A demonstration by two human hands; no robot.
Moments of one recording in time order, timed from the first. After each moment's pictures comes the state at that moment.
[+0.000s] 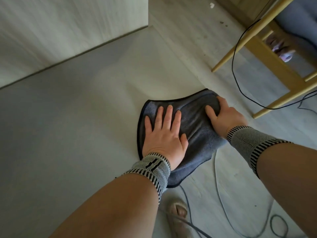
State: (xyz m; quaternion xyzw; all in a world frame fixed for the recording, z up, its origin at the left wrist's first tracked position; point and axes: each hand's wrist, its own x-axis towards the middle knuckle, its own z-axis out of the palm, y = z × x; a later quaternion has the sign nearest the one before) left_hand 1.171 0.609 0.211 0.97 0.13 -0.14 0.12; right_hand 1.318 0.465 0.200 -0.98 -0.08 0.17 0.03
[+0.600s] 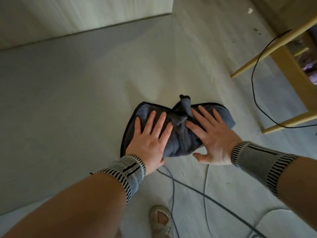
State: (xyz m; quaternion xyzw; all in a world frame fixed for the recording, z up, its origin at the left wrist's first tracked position) left_hand 1.105 0.567 0.212 0.97 0.12 -0.21 0.04; right_hand 1.281 0.409 0.205 -0.75 -0.64 0.10 -0.11
